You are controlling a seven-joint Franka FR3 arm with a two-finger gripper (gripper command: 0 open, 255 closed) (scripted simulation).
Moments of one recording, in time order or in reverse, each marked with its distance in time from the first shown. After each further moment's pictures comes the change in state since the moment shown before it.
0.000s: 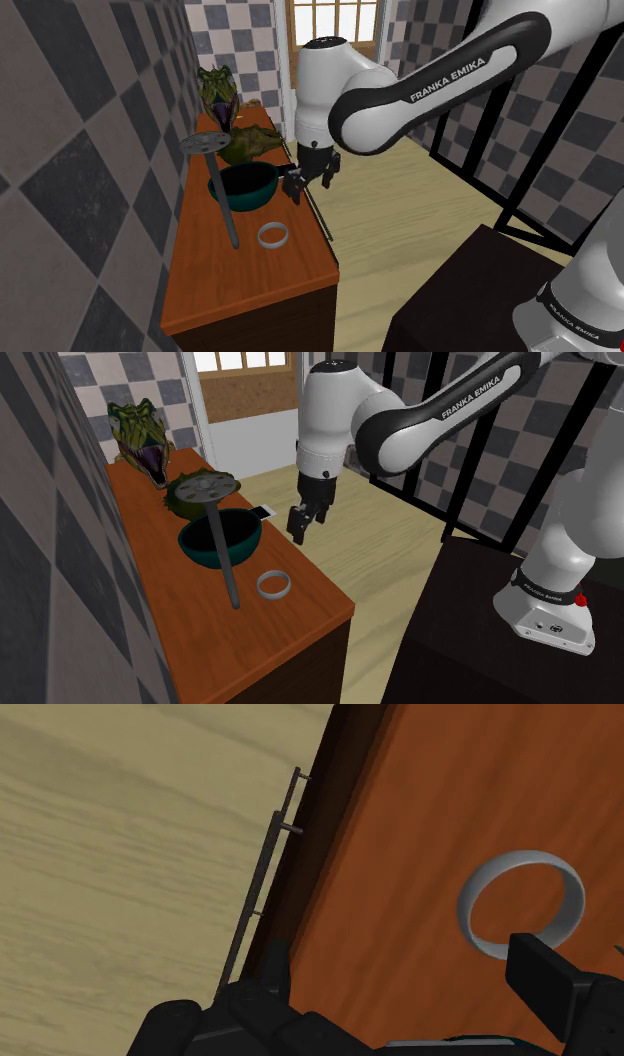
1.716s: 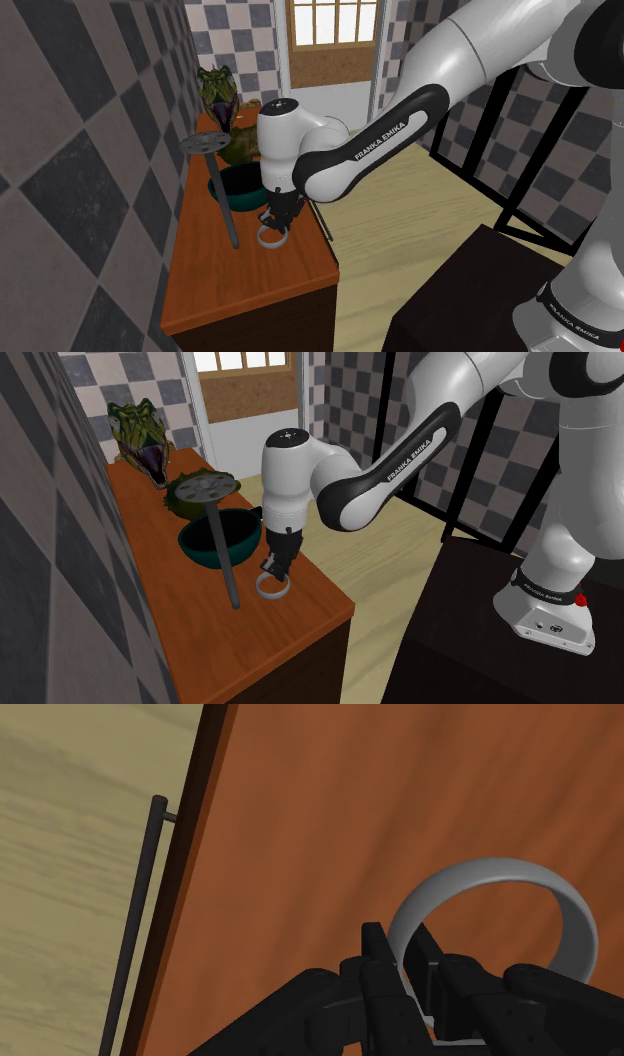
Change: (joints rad) arm 0.106 0.347 -0.024 0.196 -0.192 0.080 0.165
